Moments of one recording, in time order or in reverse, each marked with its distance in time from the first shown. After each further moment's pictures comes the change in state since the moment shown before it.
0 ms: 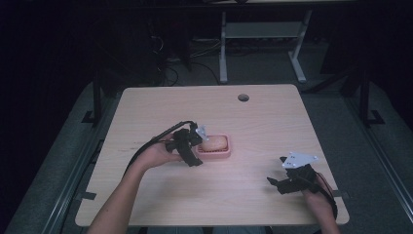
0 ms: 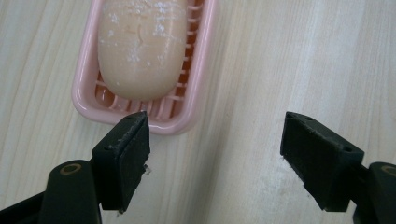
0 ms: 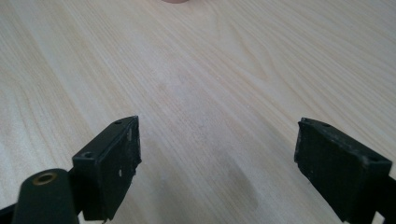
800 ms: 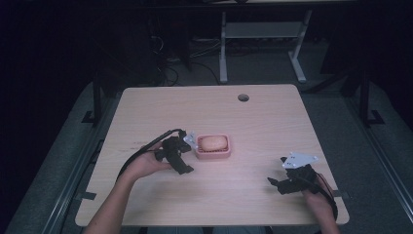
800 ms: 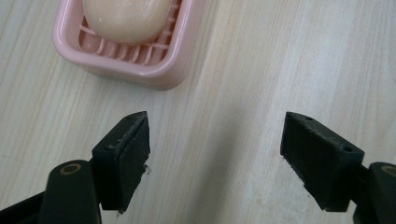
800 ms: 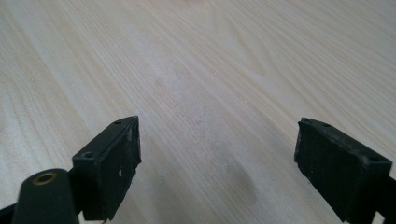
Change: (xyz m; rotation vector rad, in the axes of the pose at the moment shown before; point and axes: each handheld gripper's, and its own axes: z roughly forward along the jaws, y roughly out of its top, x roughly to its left) left arm -0.012 -0.036 -0.003 -0.005 0.010 -0.043; right arm 0.000 -0.001 0.000 0.014 -0.013 0.004
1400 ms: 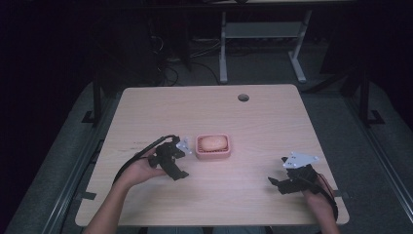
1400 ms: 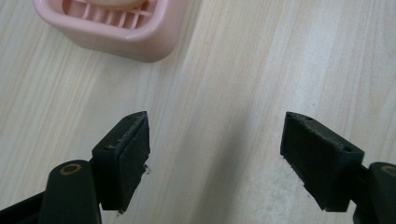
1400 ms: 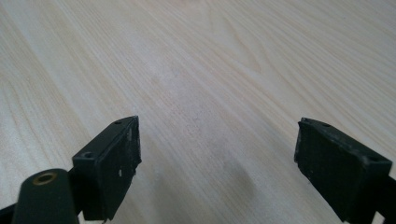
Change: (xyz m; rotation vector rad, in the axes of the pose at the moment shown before) left arm -0.010 -0.023 0.000 -0.016 0.004 -0.020; right arm -0.001 -0.001 -0.001 0.000 -0.010 0.011
